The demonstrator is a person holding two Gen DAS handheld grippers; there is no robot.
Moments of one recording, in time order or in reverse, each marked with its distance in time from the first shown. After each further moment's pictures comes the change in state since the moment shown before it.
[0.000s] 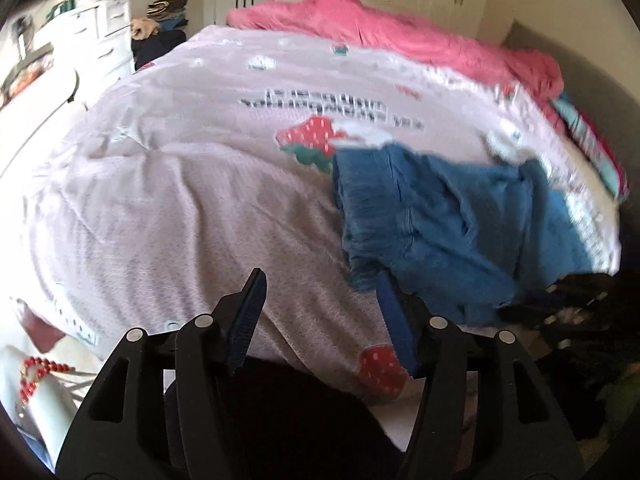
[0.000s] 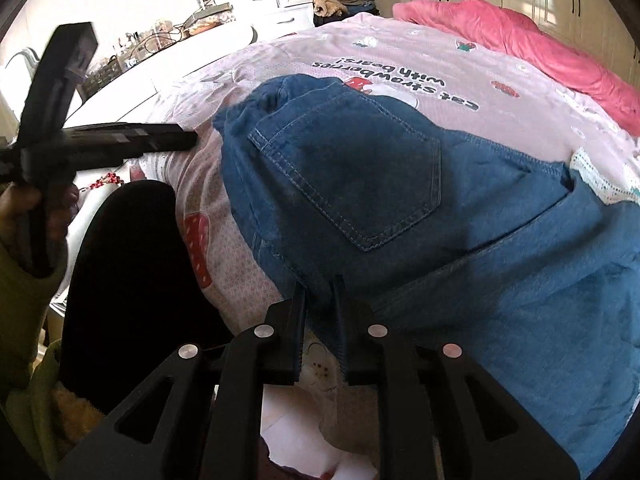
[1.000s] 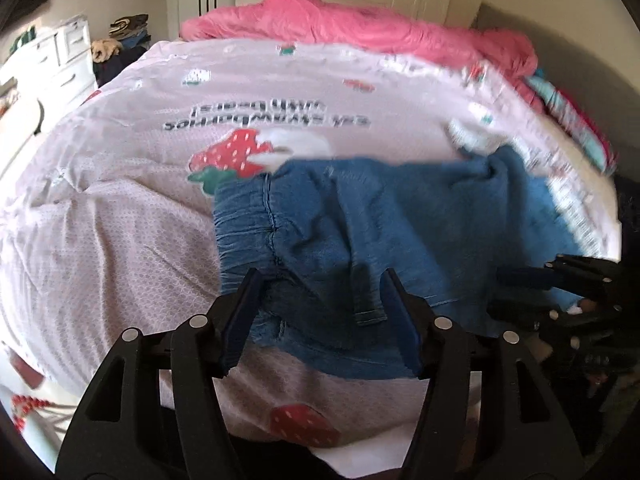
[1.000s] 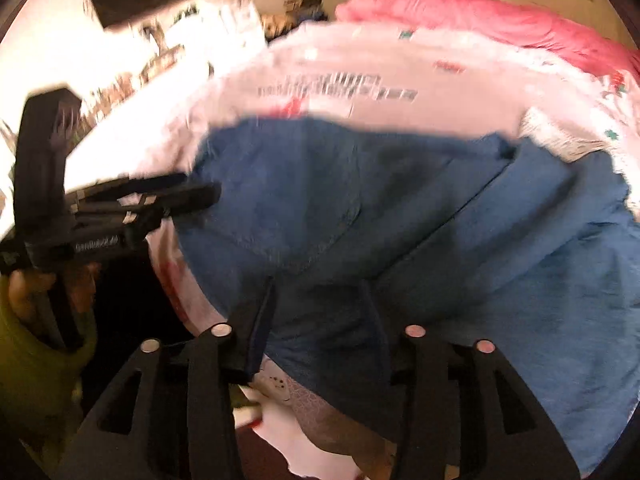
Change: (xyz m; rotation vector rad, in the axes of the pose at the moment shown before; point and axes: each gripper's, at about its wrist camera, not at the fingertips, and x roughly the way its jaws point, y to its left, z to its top) left arm 0.037 -0.065 0.020 0.102 0.004 -0.064; right arm -0.036 -0.045 -0.002 0.223 -0.077 -0.009
